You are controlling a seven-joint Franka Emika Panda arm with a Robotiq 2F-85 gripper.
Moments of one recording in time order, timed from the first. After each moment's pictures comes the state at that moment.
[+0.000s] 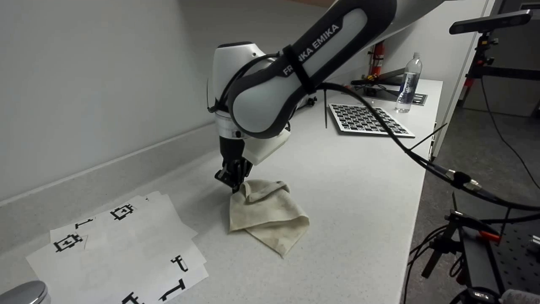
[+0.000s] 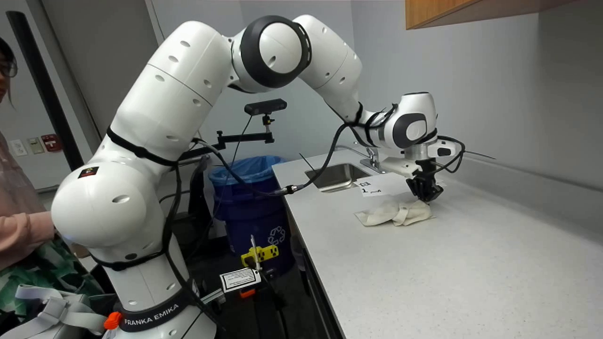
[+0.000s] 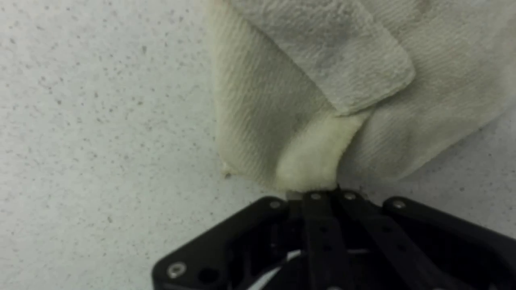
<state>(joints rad) 0.18 0.77 0.00 -1.54 -0.05 2.41 0.22</state>
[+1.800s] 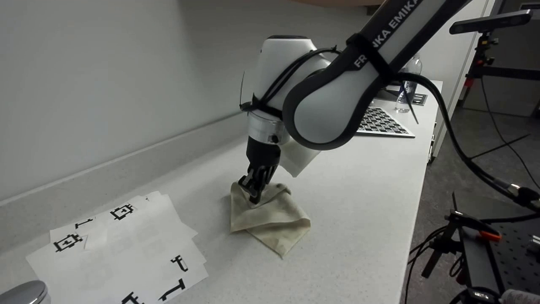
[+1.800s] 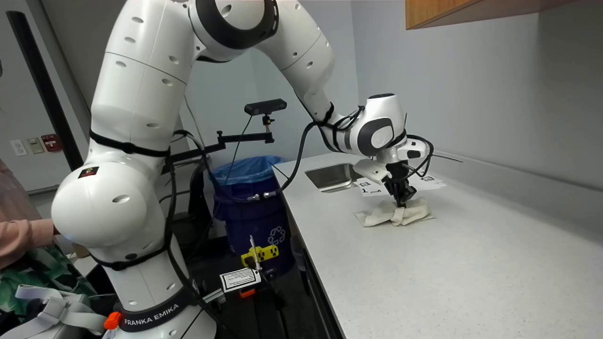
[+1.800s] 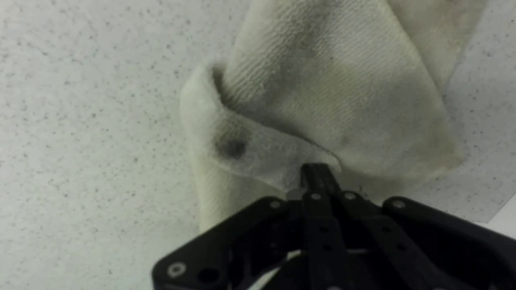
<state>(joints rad) 0.18 0.53 0.04 -1.98 -0.03 2.71 0.23</state>
